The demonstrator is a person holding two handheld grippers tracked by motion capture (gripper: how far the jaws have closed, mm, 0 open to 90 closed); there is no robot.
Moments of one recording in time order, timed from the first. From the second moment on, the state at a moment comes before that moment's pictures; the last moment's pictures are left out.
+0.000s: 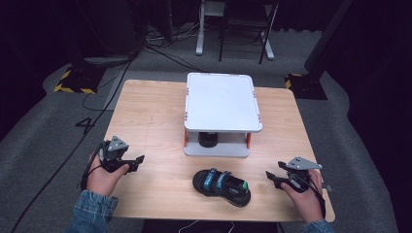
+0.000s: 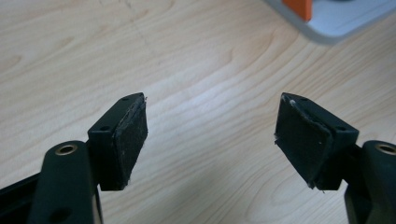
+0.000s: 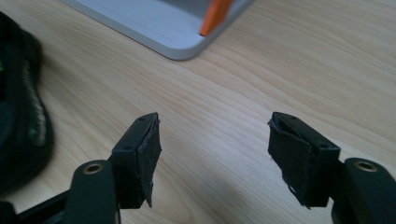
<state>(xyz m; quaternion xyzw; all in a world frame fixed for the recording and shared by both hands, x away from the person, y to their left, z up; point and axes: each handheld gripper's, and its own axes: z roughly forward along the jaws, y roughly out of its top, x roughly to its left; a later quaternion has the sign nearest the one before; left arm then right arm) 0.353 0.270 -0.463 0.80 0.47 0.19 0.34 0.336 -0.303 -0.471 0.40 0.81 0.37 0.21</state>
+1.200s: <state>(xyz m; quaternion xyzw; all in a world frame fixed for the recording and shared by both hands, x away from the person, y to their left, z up) 0.354 0.263 -0.481 0.81 0.47 0.17 0.32 0.307 -0.192 -0.441 0.28 0.84 0.45 0.09</state>
